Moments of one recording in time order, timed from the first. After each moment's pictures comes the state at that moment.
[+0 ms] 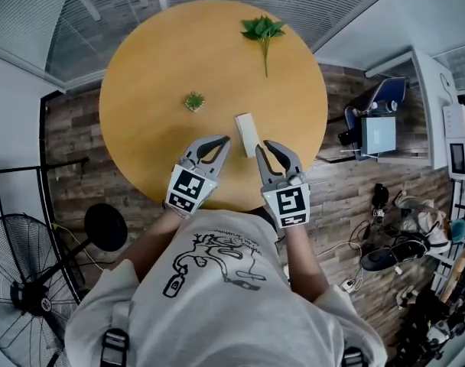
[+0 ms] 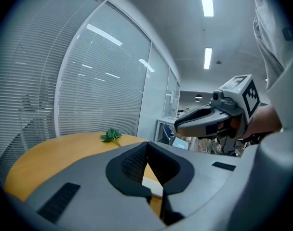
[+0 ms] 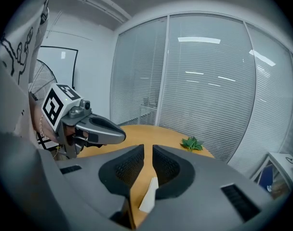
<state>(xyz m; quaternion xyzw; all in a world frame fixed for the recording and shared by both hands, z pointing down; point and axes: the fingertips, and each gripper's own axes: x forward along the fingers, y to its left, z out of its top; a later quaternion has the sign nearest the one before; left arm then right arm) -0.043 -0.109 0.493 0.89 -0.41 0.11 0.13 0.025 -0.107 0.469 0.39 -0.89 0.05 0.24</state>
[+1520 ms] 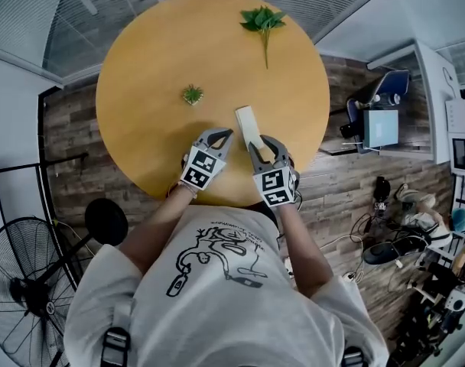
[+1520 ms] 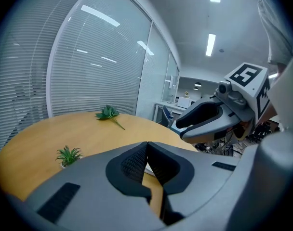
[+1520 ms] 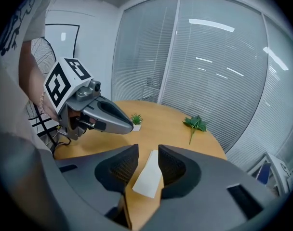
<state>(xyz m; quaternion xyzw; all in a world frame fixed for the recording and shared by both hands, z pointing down) -0.020 -0.127 0.613 0.89 -0.39 0.19 0.17 0.037 -0.112 0.593 0.37 -0.86 0.04 0.35</state>
